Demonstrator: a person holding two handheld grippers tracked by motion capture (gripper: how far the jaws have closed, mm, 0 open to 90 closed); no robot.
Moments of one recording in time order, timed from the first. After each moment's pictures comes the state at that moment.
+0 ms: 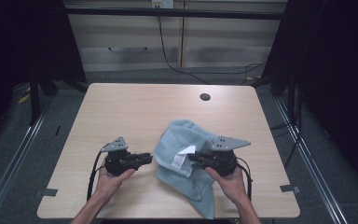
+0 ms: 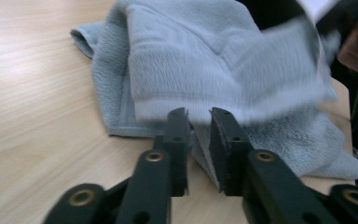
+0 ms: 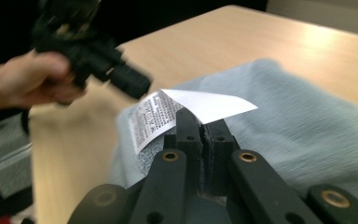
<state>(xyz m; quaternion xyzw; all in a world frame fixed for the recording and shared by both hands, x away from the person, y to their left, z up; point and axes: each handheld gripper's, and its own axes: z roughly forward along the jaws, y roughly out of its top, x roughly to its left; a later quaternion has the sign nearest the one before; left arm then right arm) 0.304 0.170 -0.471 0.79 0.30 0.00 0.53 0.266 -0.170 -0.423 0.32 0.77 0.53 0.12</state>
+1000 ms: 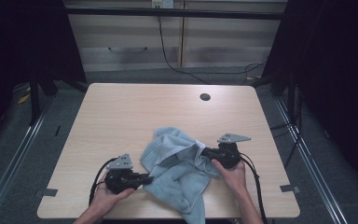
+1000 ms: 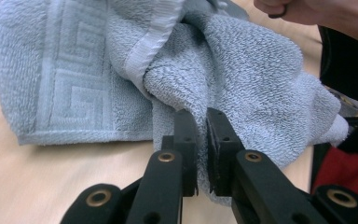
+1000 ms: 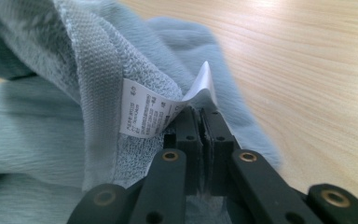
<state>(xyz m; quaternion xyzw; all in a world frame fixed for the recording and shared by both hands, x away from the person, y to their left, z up) 0.260 0.176 -0.478 0.84 0.25 -0.02 0.47 0.300 -0.198 -0.483 0.43 0.76 0.46 0.12</state>
